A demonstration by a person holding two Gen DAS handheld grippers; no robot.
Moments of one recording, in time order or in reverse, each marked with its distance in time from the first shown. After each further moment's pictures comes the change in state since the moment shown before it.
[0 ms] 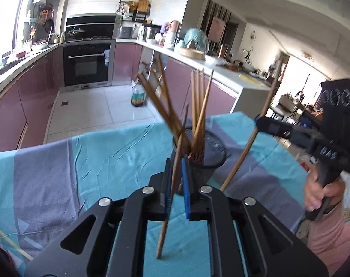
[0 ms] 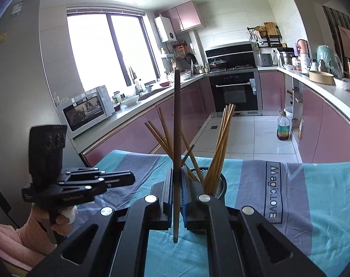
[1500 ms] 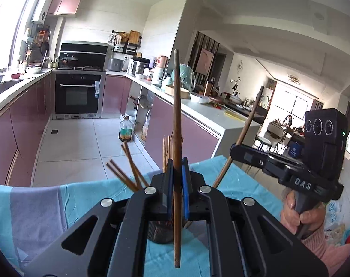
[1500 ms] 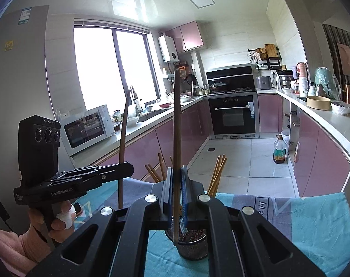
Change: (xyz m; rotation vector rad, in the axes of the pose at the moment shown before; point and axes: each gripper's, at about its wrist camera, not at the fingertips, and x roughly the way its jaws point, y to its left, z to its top) left arm -0.024 -0.031 0.067 -0.007 -0.247 -0.086; right arm -0.028 0.002 0.049 -0.054 -0.132 -0.011
